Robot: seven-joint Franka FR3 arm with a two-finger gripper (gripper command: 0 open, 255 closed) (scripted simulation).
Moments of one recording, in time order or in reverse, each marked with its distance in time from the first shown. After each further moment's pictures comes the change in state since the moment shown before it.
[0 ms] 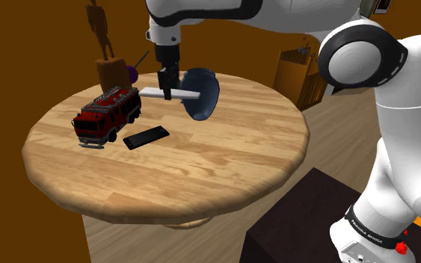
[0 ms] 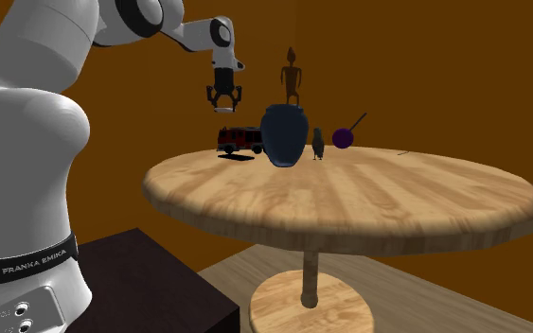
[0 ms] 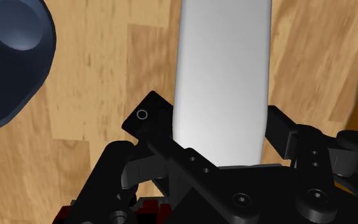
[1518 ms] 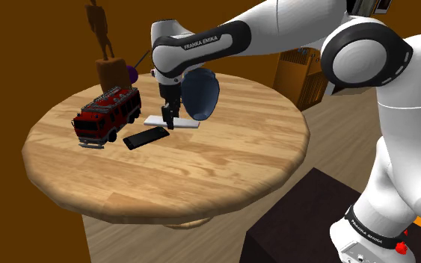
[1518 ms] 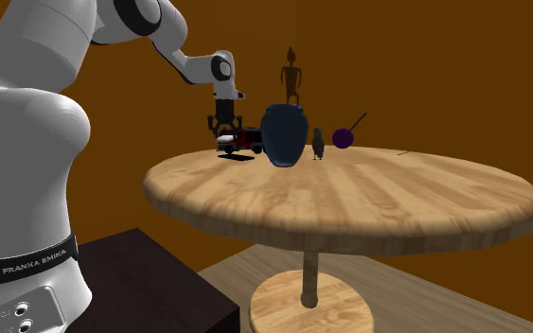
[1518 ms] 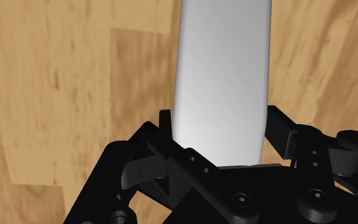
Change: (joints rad) arm 0.015 -0.013 0.003 -0.326 0.001 0.312 -0.006
